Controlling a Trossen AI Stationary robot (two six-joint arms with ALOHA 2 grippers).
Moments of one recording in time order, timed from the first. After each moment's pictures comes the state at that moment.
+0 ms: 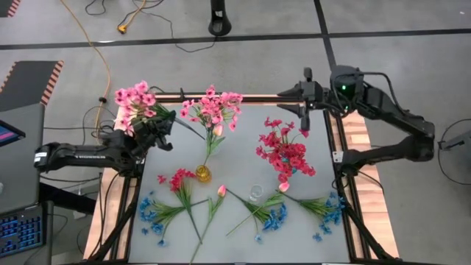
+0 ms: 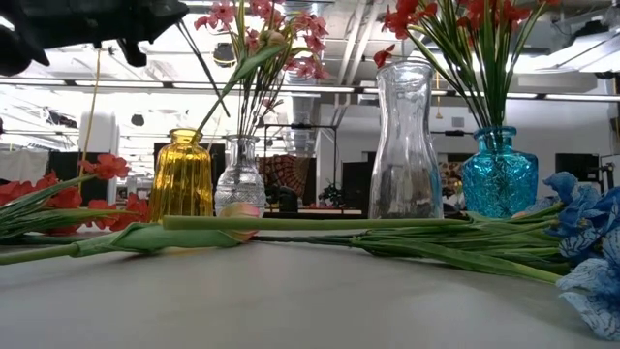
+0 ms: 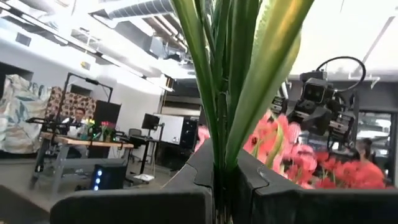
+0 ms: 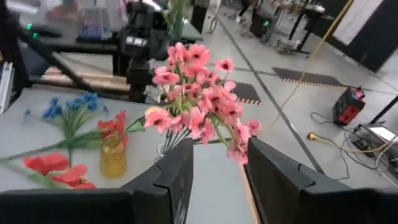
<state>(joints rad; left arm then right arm) 0.17 0.61 0.17 0.98 -0.38 0.02 -0.35 1.09 1.40 -0.55 -0.16 -0.29</state>
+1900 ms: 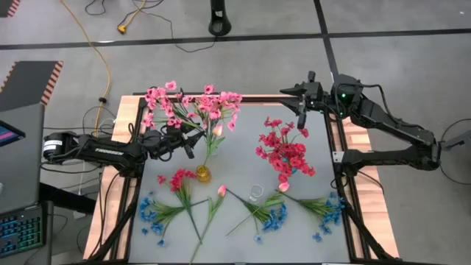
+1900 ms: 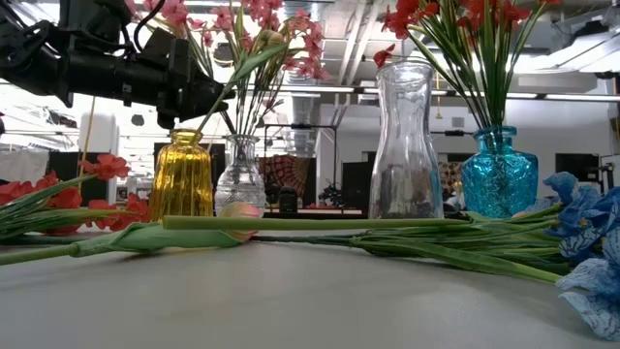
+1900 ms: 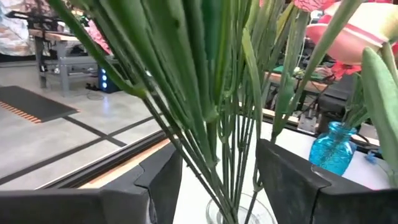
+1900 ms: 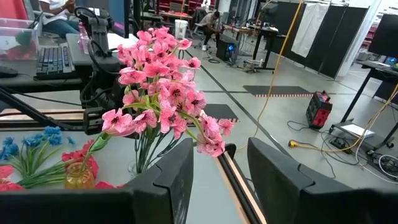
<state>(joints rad) 0.22 1.04 0.17 0.90 -0.31 -0.13 -0.46 0.96 1.07 -0.20 -0.16 -0.18</state>
